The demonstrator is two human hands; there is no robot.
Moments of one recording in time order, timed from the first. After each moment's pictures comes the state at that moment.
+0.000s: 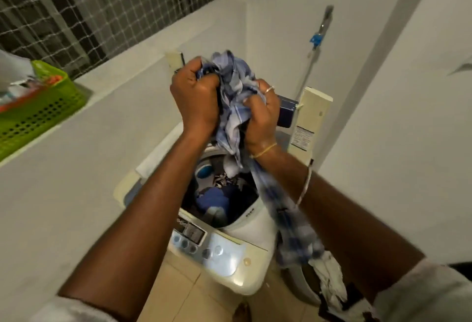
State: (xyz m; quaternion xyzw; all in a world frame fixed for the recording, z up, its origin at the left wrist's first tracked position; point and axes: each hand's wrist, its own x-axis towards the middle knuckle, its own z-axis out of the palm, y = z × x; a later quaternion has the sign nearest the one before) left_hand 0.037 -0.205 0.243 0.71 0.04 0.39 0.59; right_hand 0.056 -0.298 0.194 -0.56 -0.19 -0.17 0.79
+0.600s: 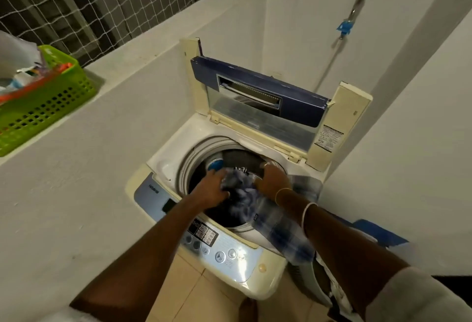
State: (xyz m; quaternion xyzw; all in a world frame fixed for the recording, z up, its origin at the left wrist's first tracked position) left_hand 0.011 -0.111 -0.032 0.94 0.06 -0.20 0.27; right_hand 0.075 -0.318 -0.027 -0.94 -0.11 0.20 0.25
